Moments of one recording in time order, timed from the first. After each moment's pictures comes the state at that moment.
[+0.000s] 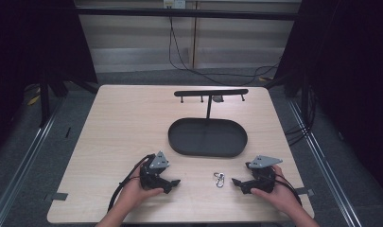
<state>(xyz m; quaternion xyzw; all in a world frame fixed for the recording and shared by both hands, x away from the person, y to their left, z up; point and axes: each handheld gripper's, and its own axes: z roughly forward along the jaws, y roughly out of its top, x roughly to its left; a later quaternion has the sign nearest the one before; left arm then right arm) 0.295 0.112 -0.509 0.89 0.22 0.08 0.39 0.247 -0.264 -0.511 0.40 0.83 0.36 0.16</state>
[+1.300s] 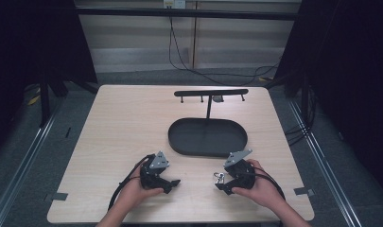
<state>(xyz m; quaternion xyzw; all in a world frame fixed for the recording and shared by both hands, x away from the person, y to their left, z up) 0.295 0.112 -0.509 0.89 0.22 0.08 0.39 0.259 -0.197 -0.480 0.32 0.90 0.28 0.07</state>
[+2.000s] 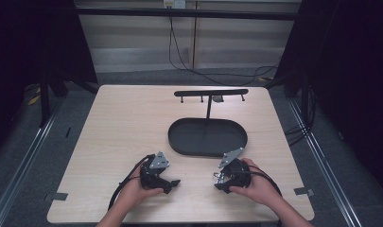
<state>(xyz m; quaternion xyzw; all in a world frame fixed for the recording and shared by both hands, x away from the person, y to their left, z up) 0.295 0.112 -0.509 0.89 0.22 0.08 0.39 0.267 -0.186 -0.481 0.29 0.92 0.24 0.05</state>
